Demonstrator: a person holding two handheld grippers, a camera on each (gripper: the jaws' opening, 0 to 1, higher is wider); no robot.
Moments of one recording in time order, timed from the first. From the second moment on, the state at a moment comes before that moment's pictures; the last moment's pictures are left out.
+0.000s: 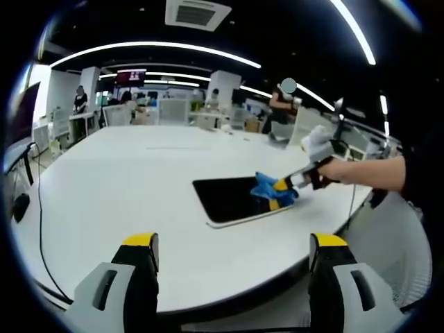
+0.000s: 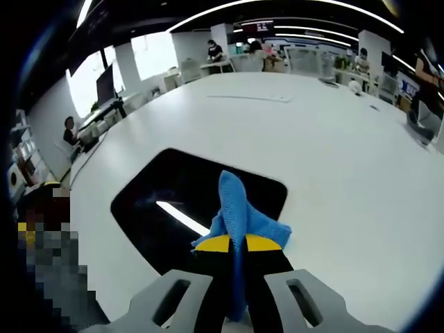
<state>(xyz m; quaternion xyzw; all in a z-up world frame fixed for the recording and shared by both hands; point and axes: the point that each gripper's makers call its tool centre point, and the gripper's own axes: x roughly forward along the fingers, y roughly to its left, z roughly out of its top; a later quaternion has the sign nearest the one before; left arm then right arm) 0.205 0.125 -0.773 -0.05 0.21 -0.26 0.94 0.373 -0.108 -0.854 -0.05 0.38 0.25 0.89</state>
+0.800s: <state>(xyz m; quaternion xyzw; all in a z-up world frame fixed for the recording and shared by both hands) 0.206 0.127 -0.774 -0.05 0.22 -0.26 0.94 0.404 -0.109 -0.853 -0.06 0.38 0.25 0.89</state>
